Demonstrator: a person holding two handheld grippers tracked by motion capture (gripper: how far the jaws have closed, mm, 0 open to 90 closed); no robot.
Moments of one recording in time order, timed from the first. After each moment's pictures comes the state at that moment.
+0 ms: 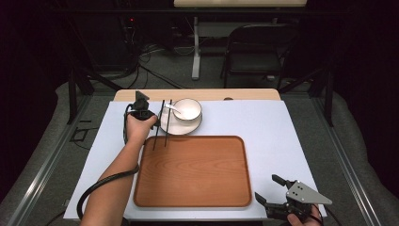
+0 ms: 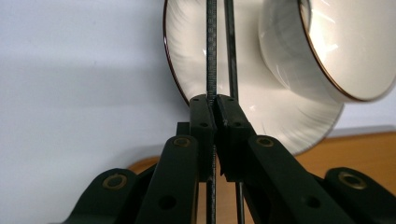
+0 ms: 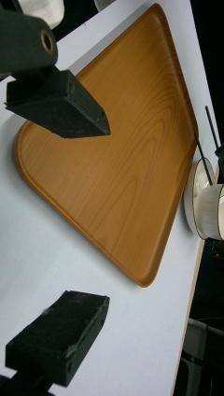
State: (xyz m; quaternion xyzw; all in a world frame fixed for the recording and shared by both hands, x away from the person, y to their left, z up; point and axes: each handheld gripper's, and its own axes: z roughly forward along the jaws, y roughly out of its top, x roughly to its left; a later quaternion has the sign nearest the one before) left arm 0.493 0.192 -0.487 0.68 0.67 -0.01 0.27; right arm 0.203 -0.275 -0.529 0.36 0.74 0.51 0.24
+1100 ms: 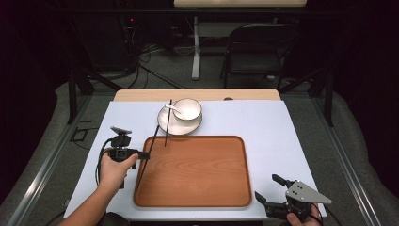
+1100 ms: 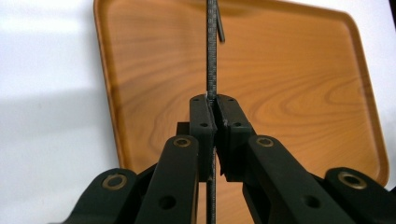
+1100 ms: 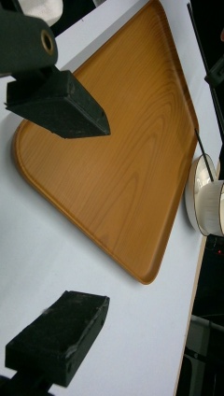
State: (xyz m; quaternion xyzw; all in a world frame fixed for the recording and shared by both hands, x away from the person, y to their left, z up) left arm 0.354 0.230 -0.495 0.71 0.62 -0.06 0.32; right arm 0.204 -0.274 -0.528 0.37 0.74 0.51 0.25
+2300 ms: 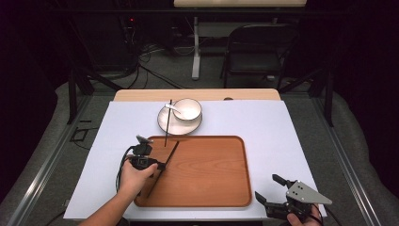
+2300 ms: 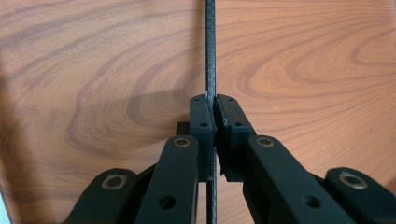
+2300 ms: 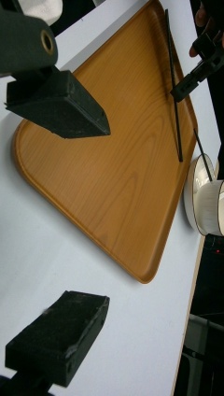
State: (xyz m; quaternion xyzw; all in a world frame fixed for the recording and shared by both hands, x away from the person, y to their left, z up) left arm 0.357 0.177 -0.528 0.74 0.60 -0.07 0.28; right arm 0.203 -0.274 -0.528 0.37 0.74 0.51 0.25
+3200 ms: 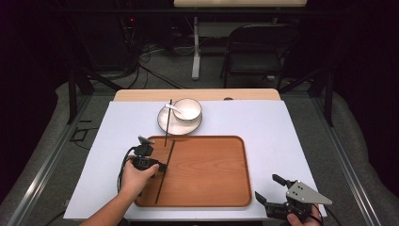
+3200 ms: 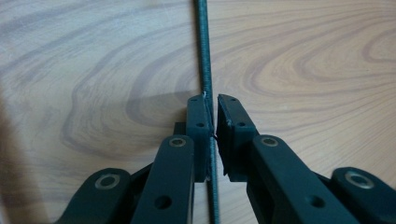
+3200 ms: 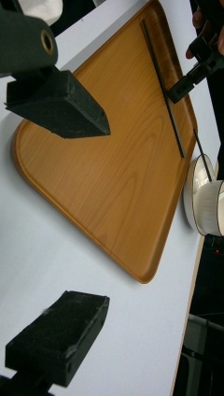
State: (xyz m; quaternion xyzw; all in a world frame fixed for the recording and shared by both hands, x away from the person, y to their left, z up) left arm 0.358 0.175 -0.532 0.75 0.61 -0.08 0.27; right arm 0.203 -0.274 -0.528 0.37 0.74 0.51 0.25
